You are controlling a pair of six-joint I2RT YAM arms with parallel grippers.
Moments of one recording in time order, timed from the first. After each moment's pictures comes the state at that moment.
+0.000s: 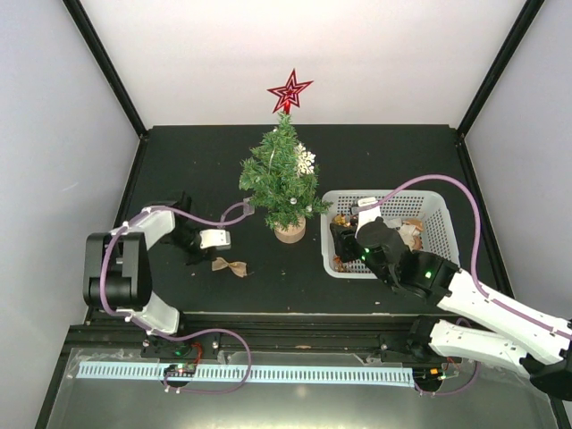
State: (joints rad) left arm 0.03 1.58 0.85 -0.85 0.37 1.36; right arm 1.01 0.88 0.84 -0.49 0.47 0.51
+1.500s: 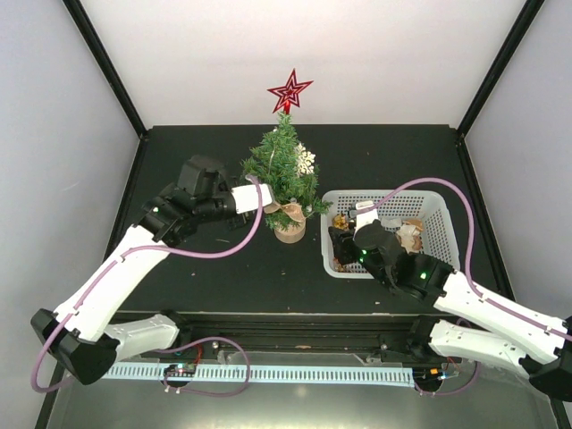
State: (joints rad) left arm -0.54 1.12 1.23 -0.73 0.30 0.72; right arm 1.00 0.88 0.78 -0.45 0.44 0.51
